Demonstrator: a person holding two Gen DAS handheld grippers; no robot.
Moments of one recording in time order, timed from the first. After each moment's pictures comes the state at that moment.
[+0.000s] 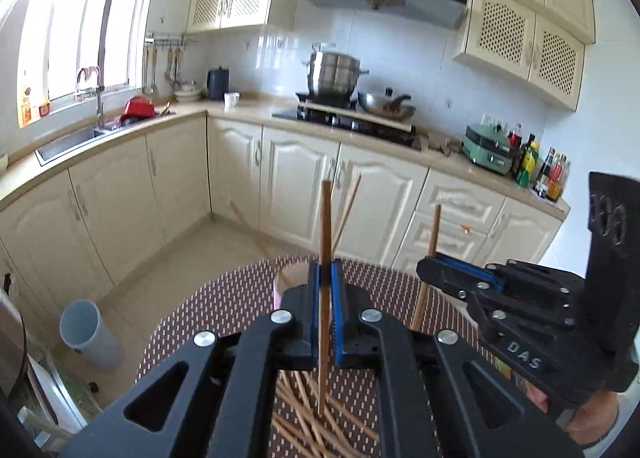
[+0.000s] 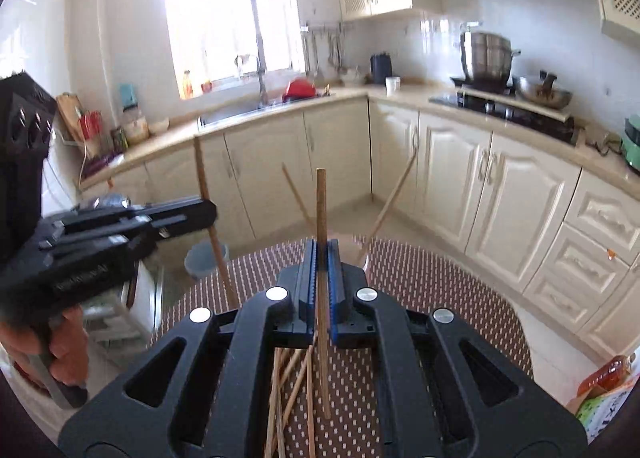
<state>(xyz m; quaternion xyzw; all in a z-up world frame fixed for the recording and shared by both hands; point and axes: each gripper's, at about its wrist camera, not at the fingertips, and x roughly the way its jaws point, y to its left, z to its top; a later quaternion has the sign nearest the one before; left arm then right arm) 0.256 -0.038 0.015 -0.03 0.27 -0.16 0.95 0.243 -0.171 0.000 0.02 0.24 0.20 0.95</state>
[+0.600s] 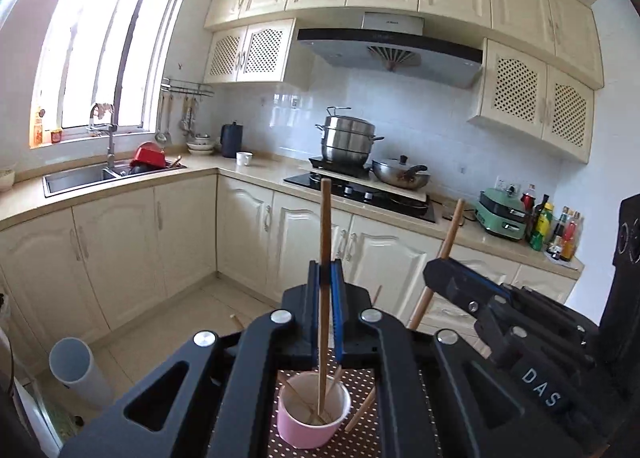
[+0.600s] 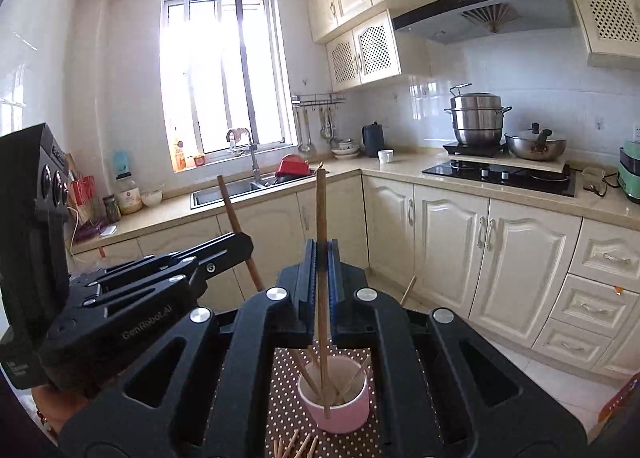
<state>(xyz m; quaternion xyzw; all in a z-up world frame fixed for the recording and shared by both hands) 0.320 -0.043 0.054 -0.06 0.17 -0.13 0.98 0.291 -0.169 0.044 0.06 0.12 0.19 0.97</state>
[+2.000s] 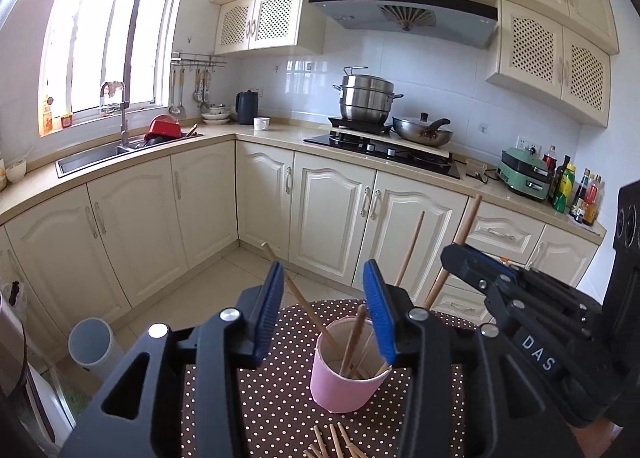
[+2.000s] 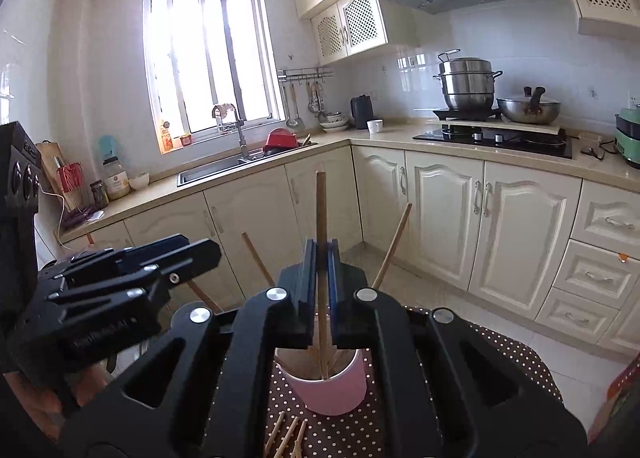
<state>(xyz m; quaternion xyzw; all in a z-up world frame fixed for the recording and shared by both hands) 0.323 -0.025 -0.012 -0.03 0.22 -0.10 0.97 0.309 -0.166 -0.020 0.07 0.17 0.17 0.97</state>
